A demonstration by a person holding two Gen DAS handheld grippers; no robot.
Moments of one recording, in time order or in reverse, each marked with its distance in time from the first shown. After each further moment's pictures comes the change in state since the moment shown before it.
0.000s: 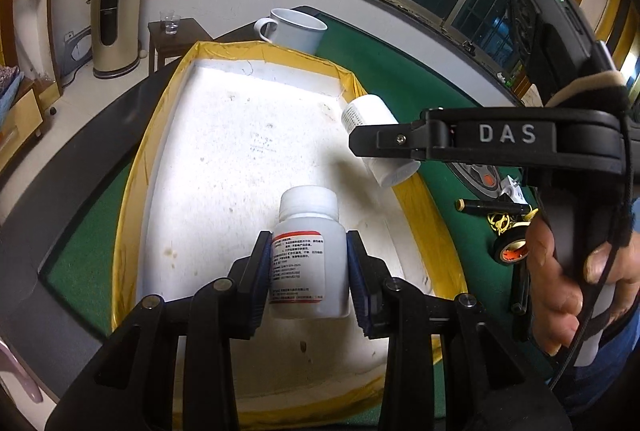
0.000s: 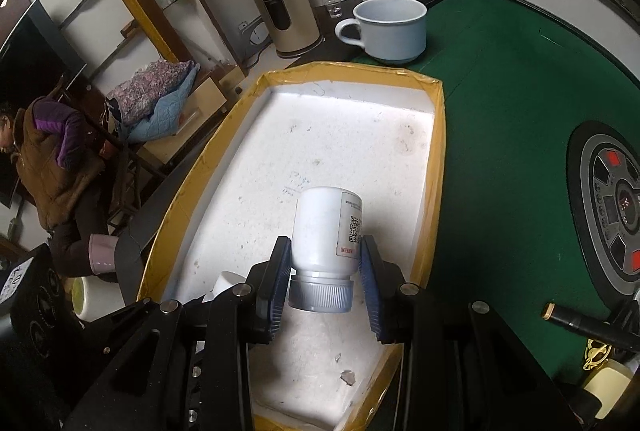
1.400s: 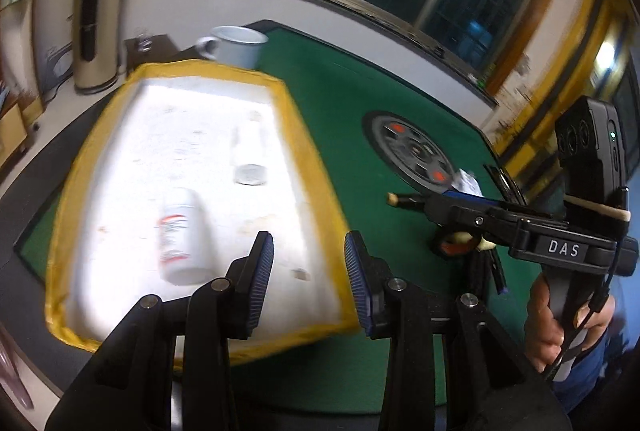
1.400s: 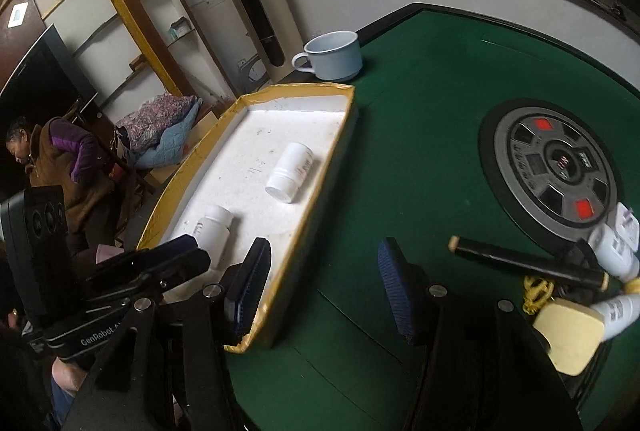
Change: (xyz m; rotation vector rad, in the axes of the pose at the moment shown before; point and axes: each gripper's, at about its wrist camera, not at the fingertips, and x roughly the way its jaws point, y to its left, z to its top) left arm -0.016 -0.074 -0.022 0.058 -0.063 -0.060; right arm -0.093 -0.070 -0.085 0.032 -0.164 0.019
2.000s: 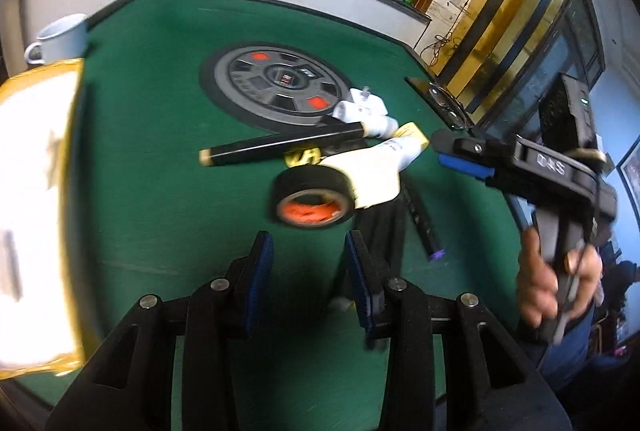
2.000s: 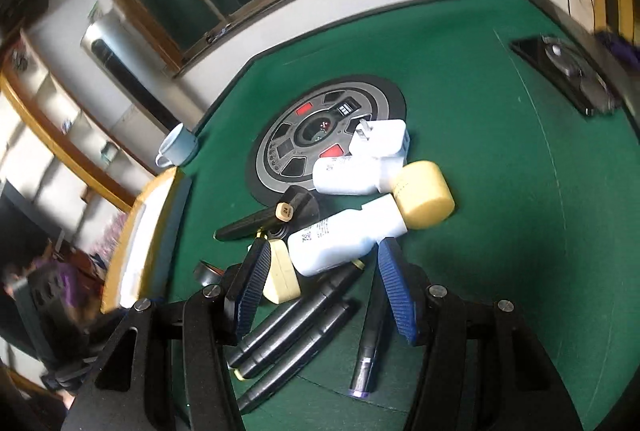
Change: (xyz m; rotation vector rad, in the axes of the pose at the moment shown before) left arm 0.078 -0.144 -0.006 0.199 0.205 -0.154; right arm -0.100 -0.195 -0.065 0.438 -0.186 -0.060
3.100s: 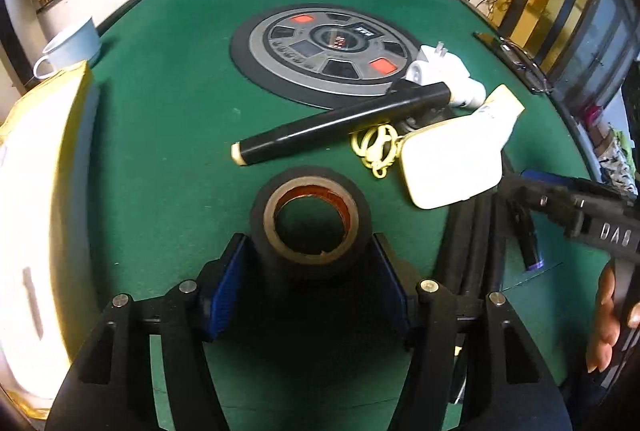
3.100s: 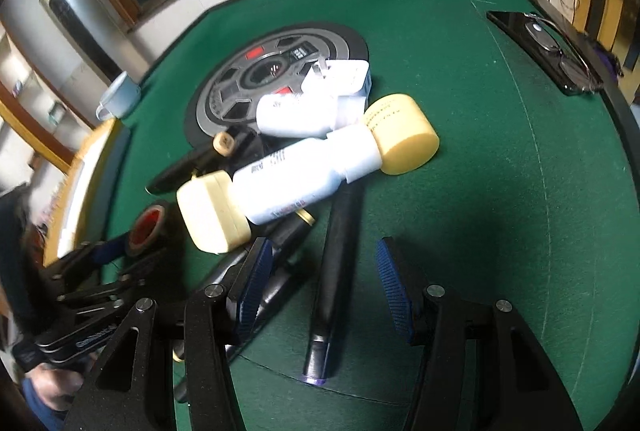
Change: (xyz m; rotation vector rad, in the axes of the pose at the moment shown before) left arm 0.052 0.012 0.012 0.070 0.118 0.260; right arm 0.028 -0.004 -0.025 -0.081 0.148 -0.264
